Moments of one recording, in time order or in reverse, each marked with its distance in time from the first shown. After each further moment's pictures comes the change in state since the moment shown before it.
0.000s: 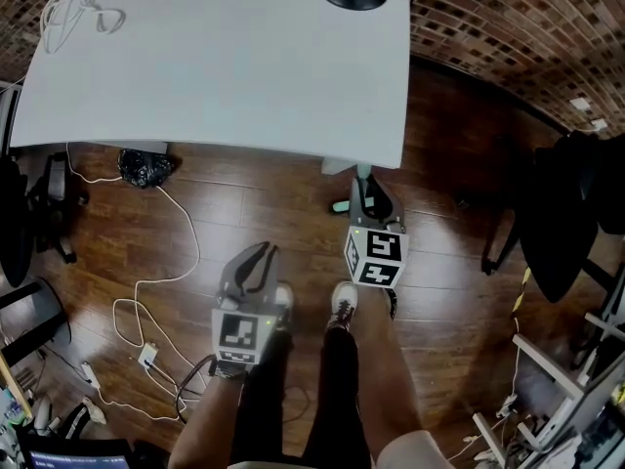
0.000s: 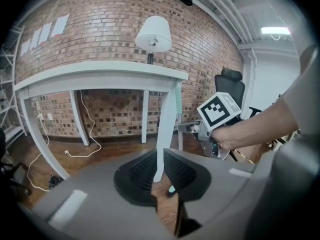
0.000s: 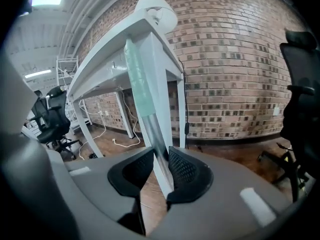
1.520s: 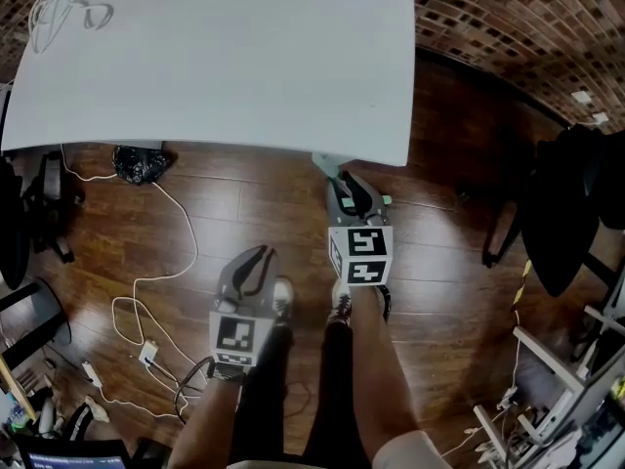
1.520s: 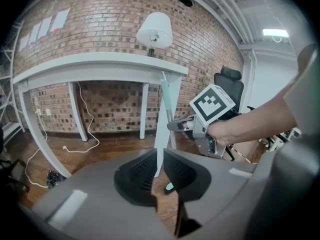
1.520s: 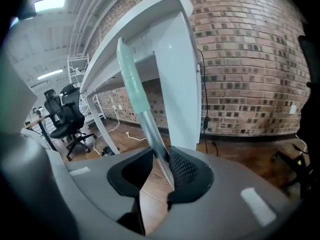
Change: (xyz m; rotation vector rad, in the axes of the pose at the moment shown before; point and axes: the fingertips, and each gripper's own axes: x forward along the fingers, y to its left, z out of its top) left arm -0.001 0.000 -0.021 -0.017 0.034 -0.025; right arm 0.010 0.048 -0.013 -0.058 0.086 0.145
